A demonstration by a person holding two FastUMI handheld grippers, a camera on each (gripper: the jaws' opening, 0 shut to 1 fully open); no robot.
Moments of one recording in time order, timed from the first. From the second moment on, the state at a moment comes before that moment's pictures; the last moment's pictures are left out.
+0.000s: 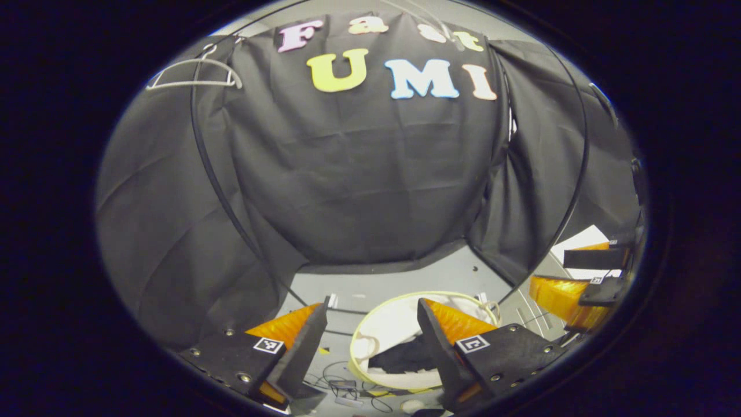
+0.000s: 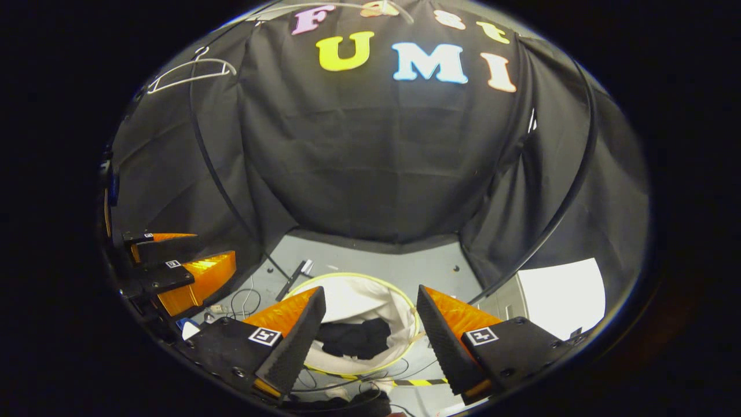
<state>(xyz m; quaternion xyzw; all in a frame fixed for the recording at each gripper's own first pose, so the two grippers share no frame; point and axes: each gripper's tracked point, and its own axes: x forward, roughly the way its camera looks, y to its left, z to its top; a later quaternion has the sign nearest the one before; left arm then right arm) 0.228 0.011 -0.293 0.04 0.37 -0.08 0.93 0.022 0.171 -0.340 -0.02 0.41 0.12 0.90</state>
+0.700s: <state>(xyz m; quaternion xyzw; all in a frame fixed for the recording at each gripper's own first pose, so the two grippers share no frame) 0.230 -0.037 -0.027 0.01 0.16 -0.07 0.98 0.021 0.049 -0.133 -0.03 0.20 0.09 0.98</state>
